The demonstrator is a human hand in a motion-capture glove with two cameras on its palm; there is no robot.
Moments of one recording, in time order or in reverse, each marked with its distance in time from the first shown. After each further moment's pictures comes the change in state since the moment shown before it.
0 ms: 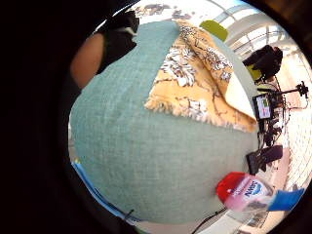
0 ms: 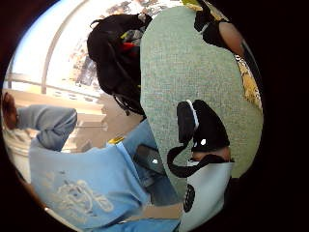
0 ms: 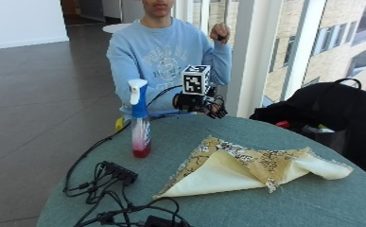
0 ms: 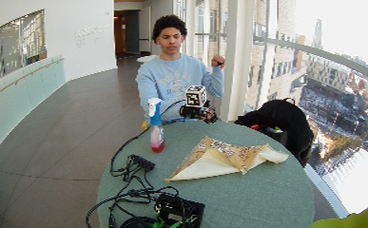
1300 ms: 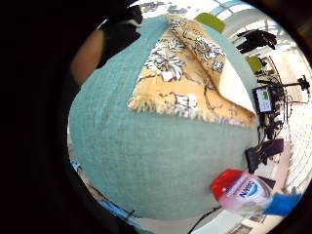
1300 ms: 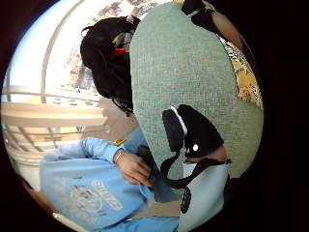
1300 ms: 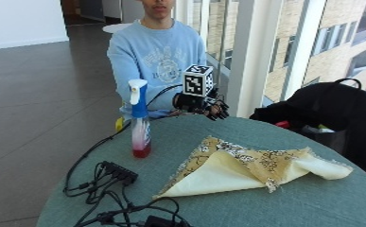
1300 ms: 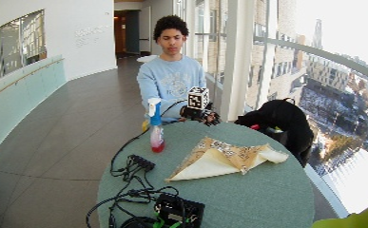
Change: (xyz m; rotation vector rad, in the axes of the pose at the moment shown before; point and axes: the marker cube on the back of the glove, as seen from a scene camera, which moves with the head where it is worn) arm 0.019 -0.006 -0.008 -0.048 -0.019 0.071
